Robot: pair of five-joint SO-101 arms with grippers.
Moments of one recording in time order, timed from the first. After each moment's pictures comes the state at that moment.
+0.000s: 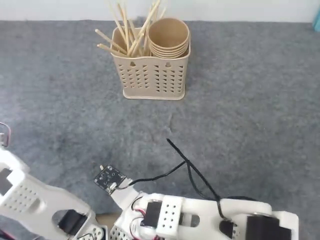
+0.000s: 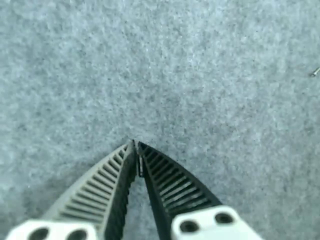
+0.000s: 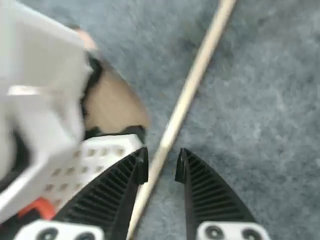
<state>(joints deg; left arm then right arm) -62.8 24.4 14.1 38.1 45.1 -83.4 -20.1 58.2 38.9 -29.8</state>
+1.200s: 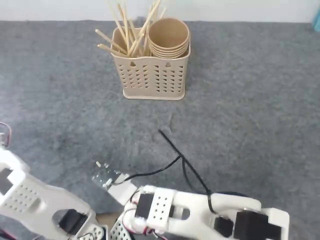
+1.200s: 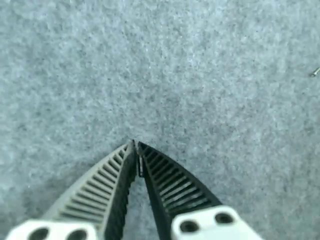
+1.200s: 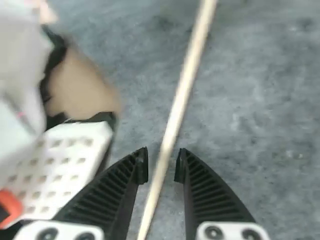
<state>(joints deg) -62.8 24.4 14.1 38.1 45.1 -80.4 -14.1 51.5 47.8 -23.6</state>
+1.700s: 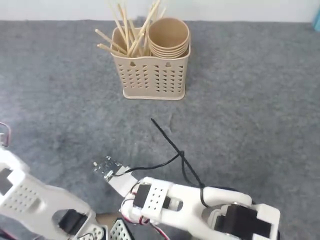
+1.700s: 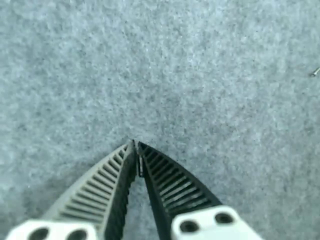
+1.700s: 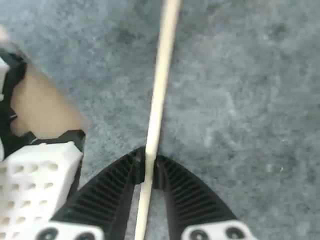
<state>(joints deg) -62.8 24.4 14.1 38.0 45.1 -75.3 -6.7 49.2 44.9 -20.7</state>
